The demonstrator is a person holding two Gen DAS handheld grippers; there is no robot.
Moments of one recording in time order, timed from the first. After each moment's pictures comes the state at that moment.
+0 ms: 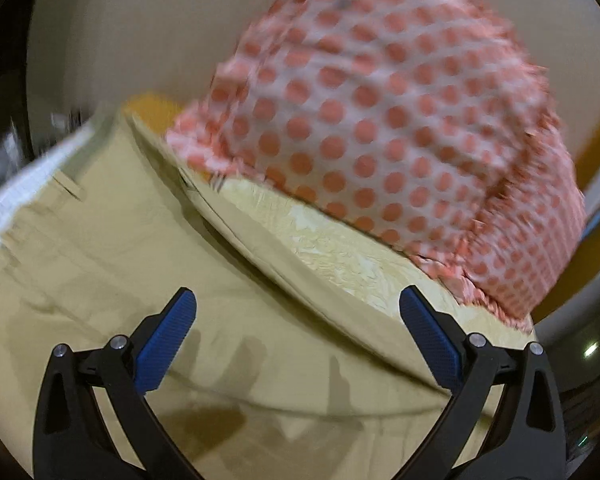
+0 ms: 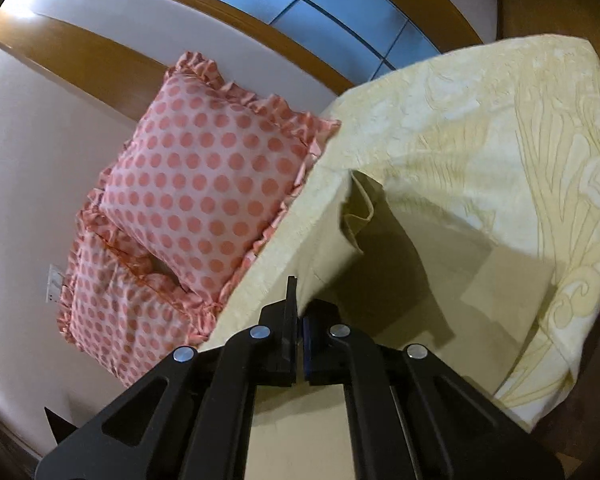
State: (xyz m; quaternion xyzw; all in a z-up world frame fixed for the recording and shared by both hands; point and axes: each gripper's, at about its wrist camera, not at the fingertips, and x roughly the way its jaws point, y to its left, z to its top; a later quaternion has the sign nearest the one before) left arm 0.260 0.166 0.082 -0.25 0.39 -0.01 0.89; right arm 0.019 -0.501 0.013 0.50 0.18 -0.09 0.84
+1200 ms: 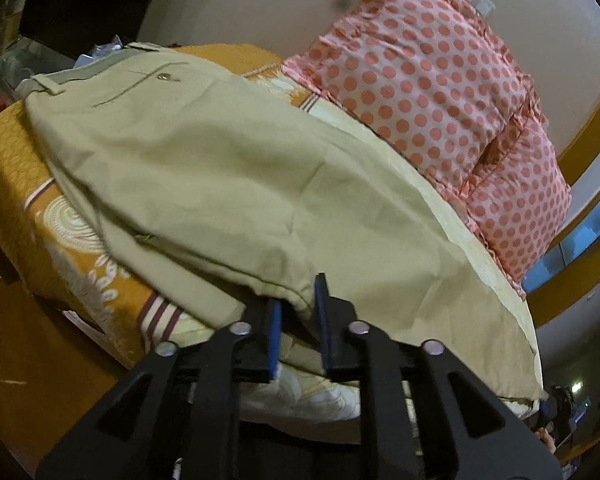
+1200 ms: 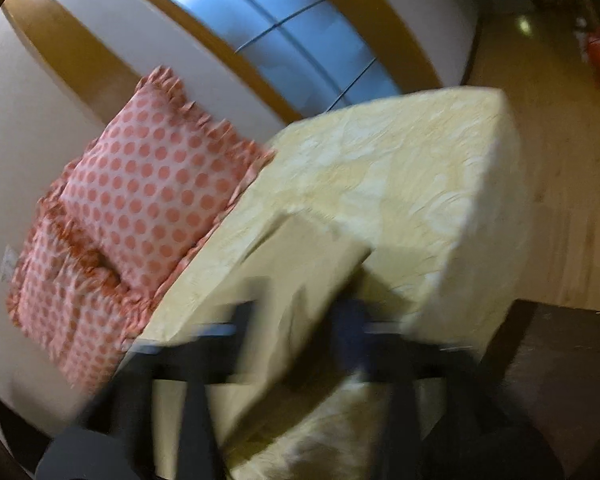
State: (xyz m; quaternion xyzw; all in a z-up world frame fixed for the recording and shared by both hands) left arm -0.004 0.182 0.016 -0.29 0.35 0.03 0.89; right arm -0.056 -0.512 0.006 0.42 0.18 -0.22 0.86
